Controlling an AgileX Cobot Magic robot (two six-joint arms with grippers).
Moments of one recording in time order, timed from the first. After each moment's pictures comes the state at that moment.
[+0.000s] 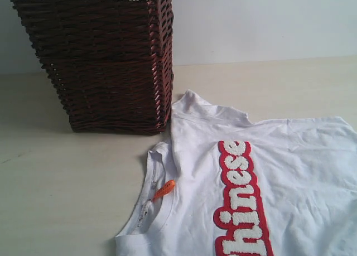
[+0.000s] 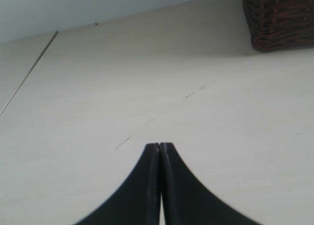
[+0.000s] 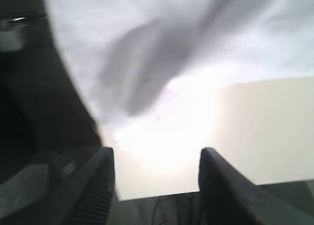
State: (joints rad) left arm 0.13 0.10 0.00 0.11 0.37 0.10; right arm -0.15 1.12 -0.62 -0.45 1.10 -1.48
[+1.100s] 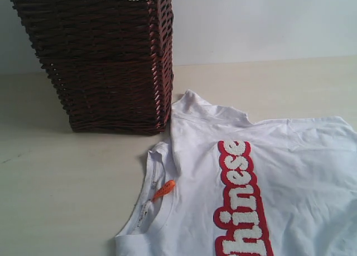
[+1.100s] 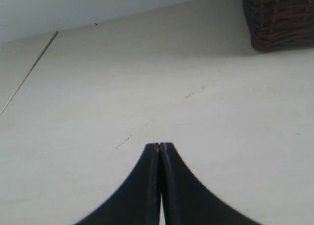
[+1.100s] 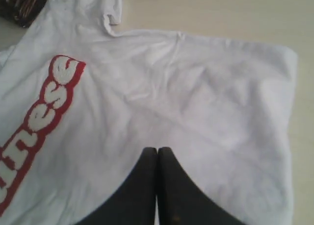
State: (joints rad) left arm 0.13 0.10 0.00 0.11 0.37 0.10; right arm -0.69 1.83 -1.02 0.98 1.14 -1.55
